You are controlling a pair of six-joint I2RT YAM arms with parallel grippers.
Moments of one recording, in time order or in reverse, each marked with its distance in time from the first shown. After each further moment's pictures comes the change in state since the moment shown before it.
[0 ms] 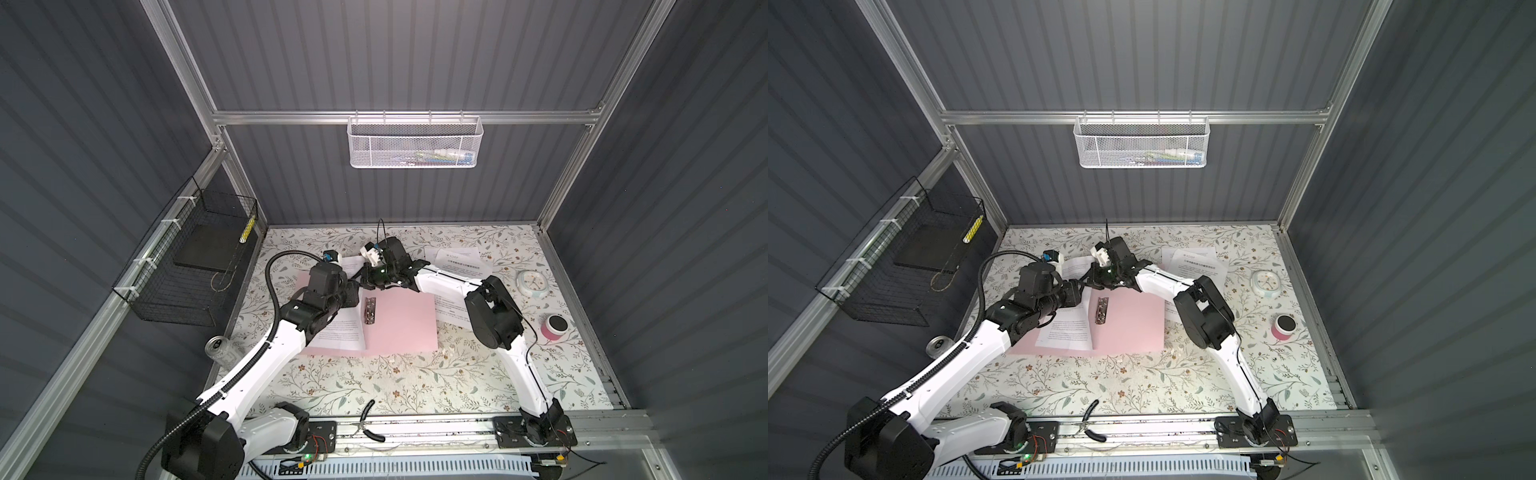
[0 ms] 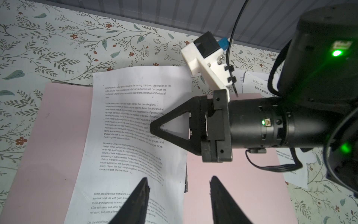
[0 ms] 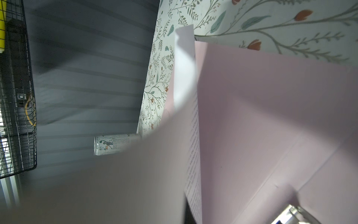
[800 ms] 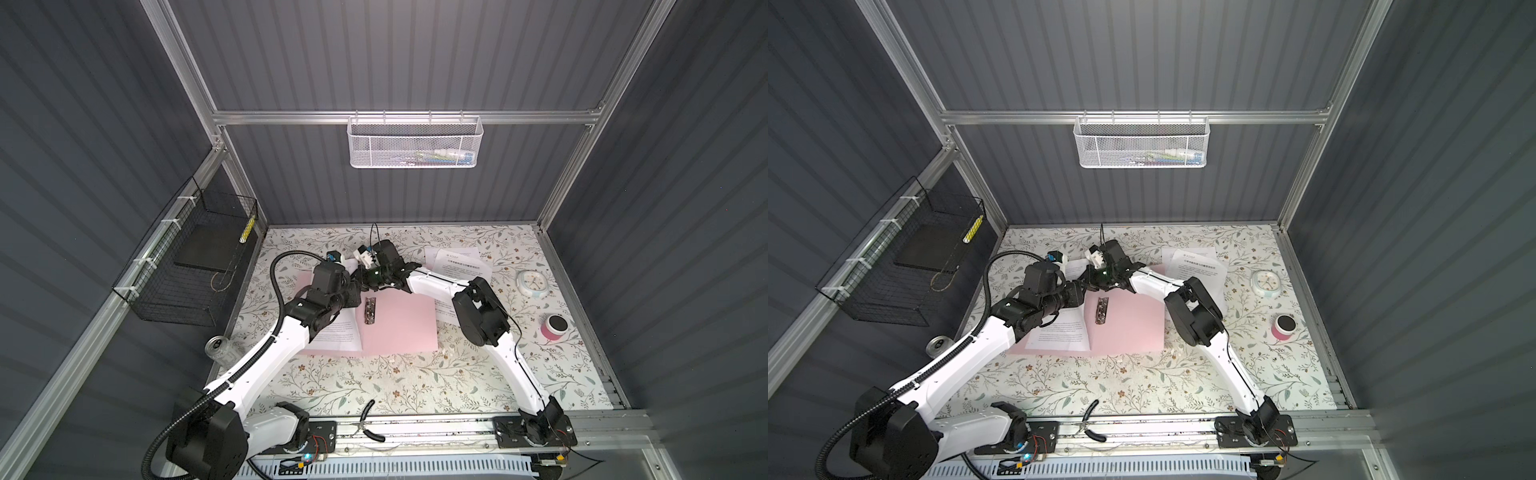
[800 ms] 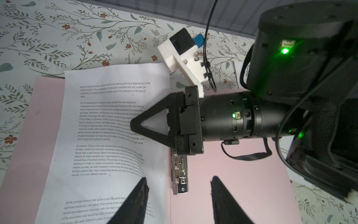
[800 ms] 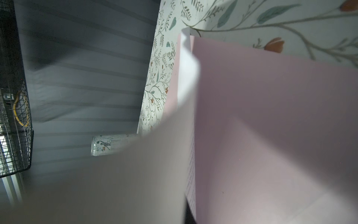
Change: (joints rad) left arm 0.000 0.037 0.000 0.016 0.017 -0.001; right arm 0.009 0.150 0.144 0.036 -0.063 0.016
